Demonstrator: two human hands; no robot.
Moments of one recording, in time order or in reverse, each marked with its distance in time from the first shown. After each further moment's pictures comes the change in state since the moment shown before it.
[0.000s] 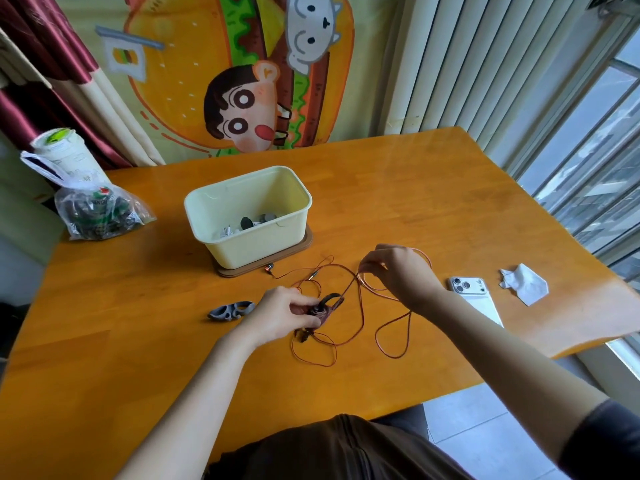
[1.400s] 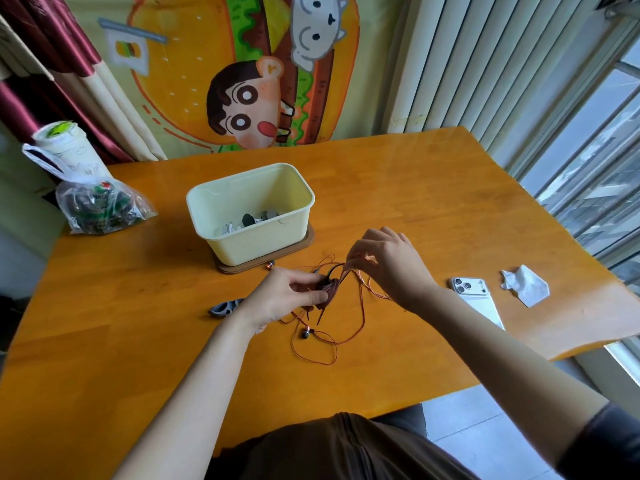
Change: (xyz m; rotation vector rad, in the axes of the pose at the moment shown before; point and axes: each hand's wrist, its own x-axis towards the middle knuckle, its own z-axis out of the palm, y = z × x) left_hand 0.005 0.016 -0.012 -0.448 0.005 0.079; right_hand 0.007 -0.024 -0.007 -0.086 0.064 -0.124
